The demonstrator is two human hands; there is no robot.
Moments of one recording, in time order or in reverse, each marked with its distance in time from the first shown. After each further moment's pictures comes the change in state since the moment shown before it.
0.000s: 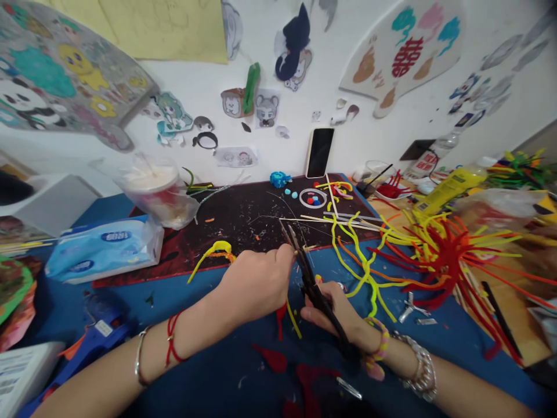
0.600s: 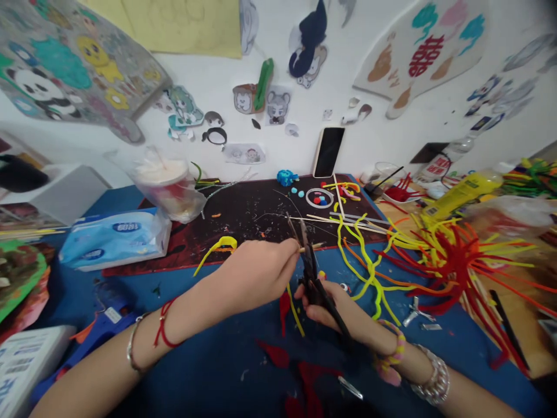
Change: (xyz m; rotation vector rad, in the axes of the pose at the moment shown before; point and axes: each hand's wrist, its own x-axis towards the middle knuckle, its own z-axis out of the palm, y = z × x) left_hand -0.001 -0.009 -0.017 -0.204 -0.173 -0.049; right_hand 0.001 -0.007 -0.004 0.063 -0.143 0.024
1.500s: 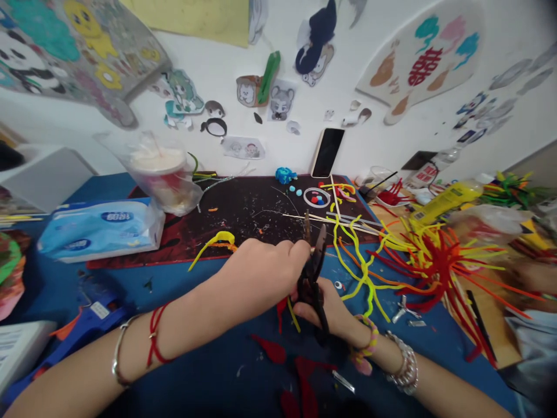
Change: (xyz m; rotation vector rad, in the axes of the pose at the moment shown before) left_hand -0.007 0.004 -0.006 0.160 0.079 0.116; right_hand 0.011 0.015 0.018 0.018 0.153 -0.161
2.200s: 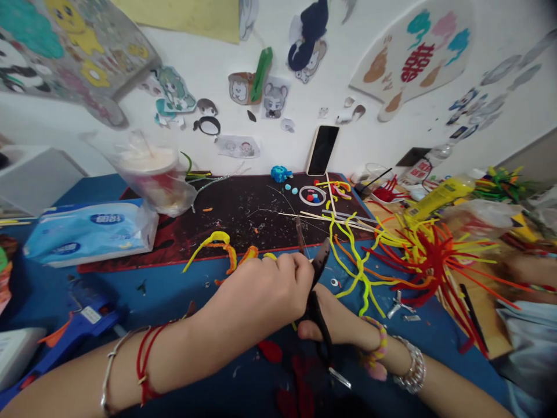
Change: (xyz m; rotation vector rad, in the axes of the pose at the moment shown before) left_hand -0.009 0.022 0.000 0.211 0.016 0.070; right_hand -0.009 -0.006 -0.008 -0.219 -0.156 -0.095
